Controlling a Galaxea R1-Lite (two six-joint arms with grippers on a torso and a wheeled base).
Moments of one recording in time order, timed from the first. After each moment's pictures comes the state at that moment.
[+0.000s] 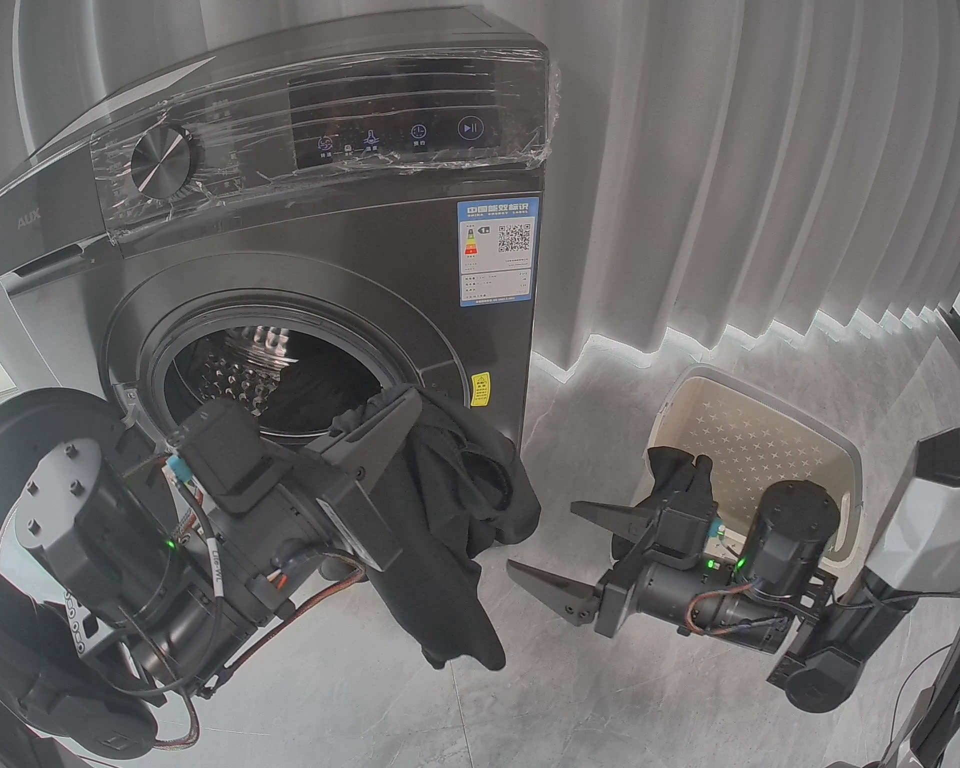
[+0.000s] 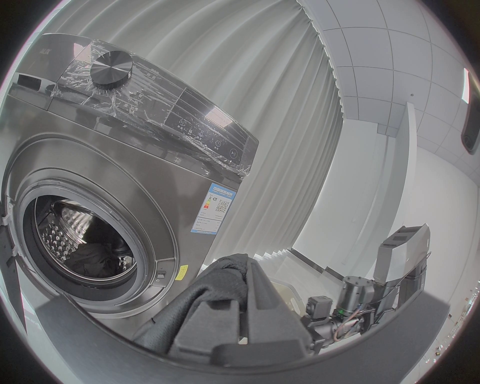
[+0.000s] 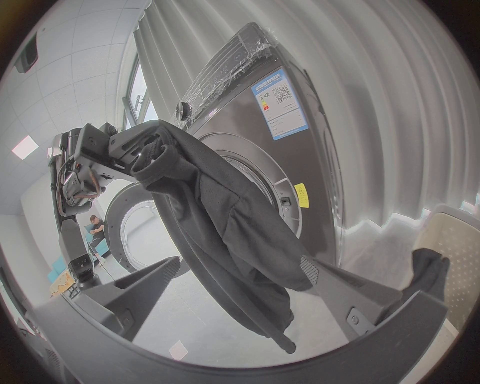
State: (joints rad) left arm -0.80 1.60 -0.40 -1.43 0.16 -0.23; right arm 0.71 2.00 -0.39 -1.55 0.22 0.14
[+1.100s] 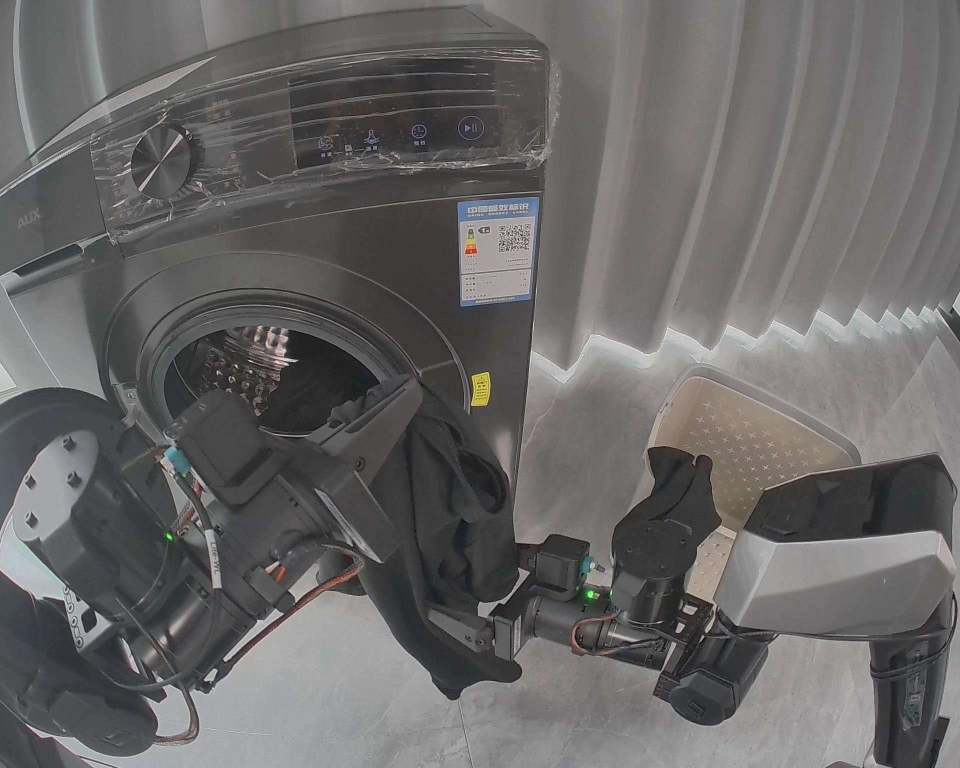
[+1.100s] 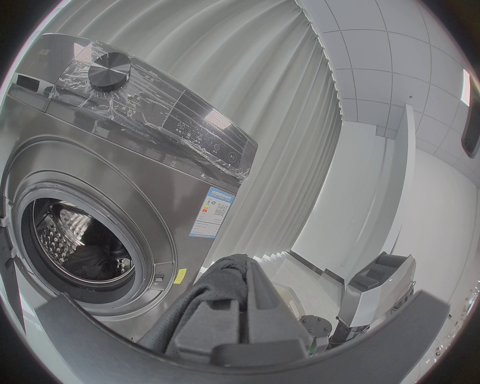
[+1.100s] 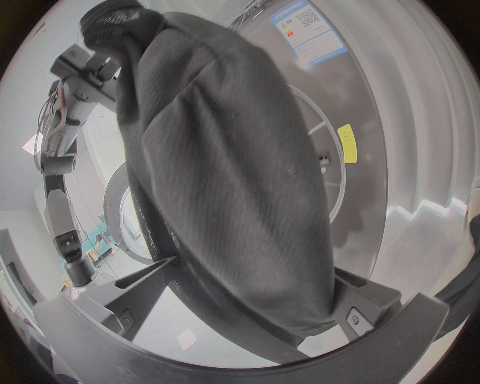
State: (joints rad) left arm -0.79 1.60 -0.41 -1.43 0.15 -0.23; right arm 0.78 2.34 -0.68 -1.55 0.26 0.13
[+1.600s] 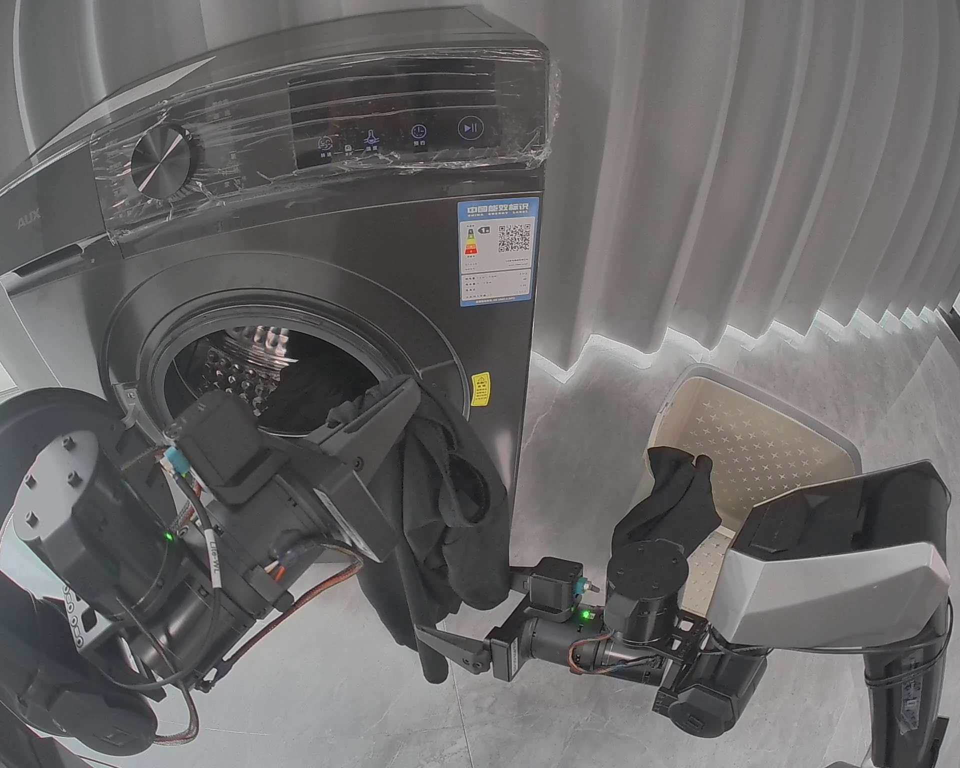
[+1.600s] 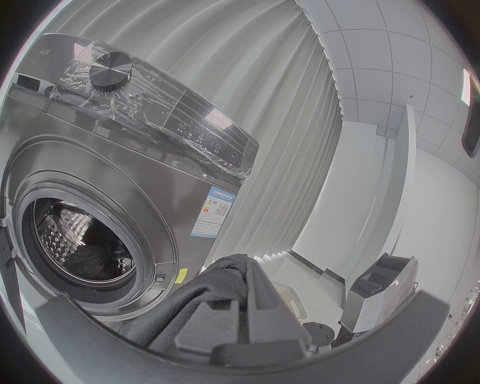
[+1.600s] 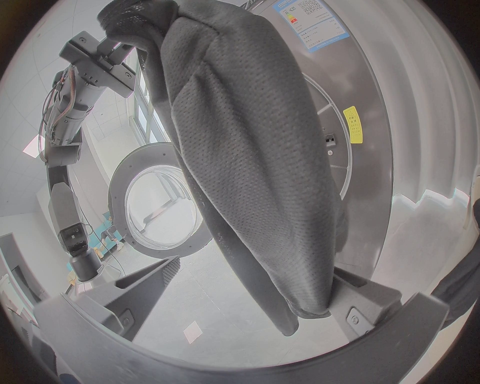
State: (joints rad) left arm -0.79 1.60 -0.41 -1.43 0.15 -0.23; right arm 0.81 2.35 -0.64 -1.55 0.26 0.15
